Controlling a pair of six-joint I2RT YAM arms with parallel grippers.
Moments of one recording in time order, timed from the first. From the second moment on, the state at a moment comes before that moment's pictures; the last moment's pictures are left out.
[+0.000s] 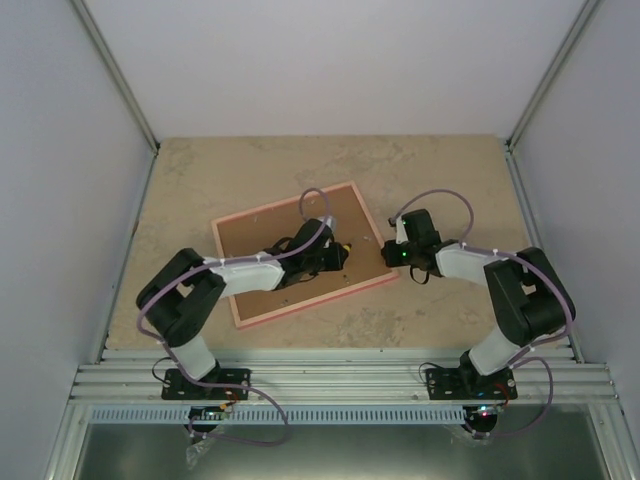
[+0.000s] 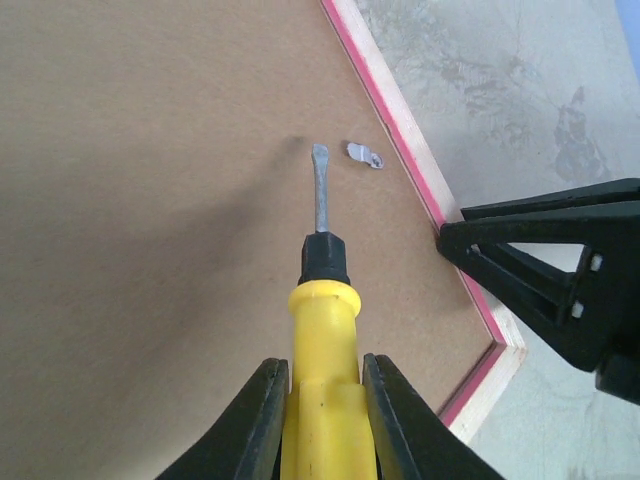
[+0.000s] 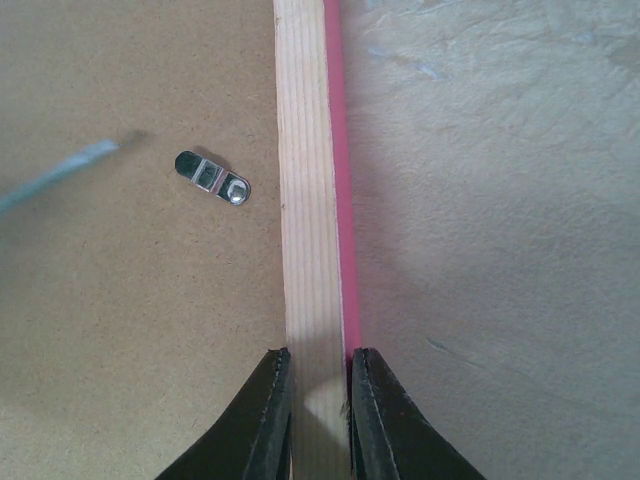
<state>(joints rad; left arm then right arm) -0.78 1.72 0.86 0.15 0.07 -0.73 0.41 1.63 0.73 -0.02 -0.15 0.26</state>
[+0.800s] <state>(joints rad) -0.43 1.20 0.51 0.10 -0.05 -0.73 0.26 1.52 0.65 -0.06 -0.07 0.29</state>
